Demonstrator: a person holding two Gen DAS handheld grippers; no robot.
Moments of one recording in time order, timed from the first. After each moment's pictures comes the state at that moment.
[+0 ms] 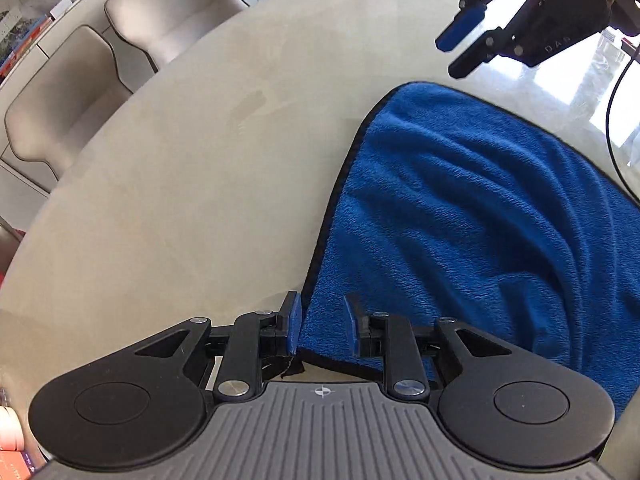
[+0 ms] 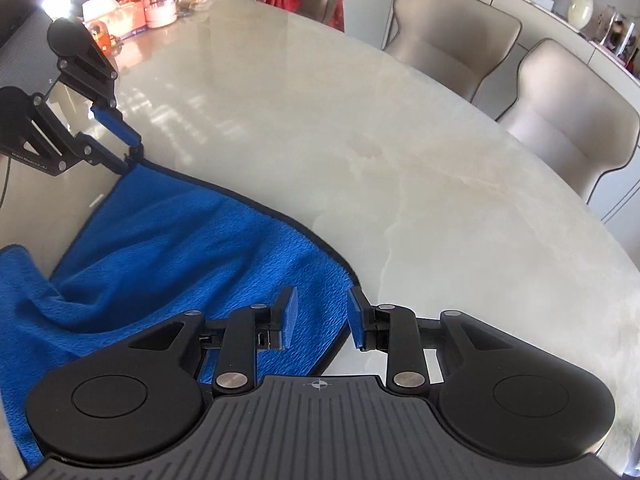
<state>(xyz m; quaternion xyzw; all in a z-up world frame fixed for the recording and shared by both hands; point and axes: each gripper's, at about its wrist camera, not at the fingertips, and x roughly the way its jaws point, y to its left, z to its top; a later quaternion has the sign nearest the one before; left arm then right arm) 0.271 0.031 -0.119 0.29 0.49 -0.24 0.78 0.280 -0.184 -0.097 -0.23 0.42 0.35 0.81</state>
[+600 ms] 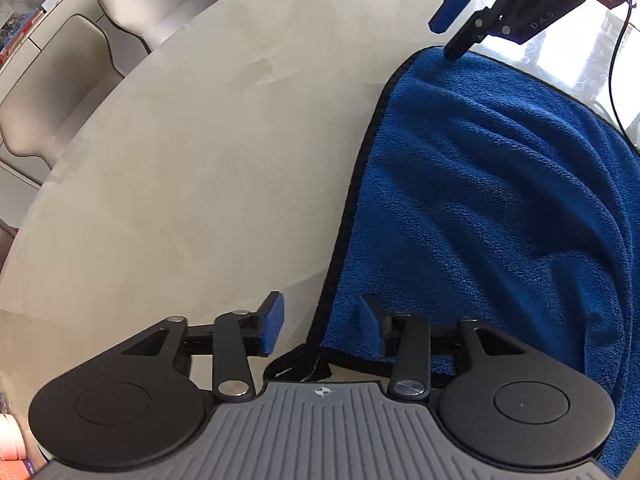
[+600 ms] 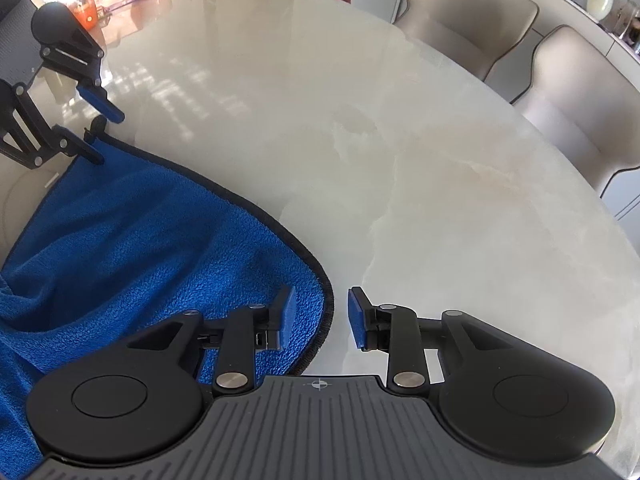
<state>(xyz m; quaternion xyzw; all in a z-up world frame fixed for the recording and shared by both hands) 0.280 0.044 -0.148 0.31 0.50 -0.24 0.77 0.312 -0.176 -0.128 -0.26 0.44 0.35 0.78</state>
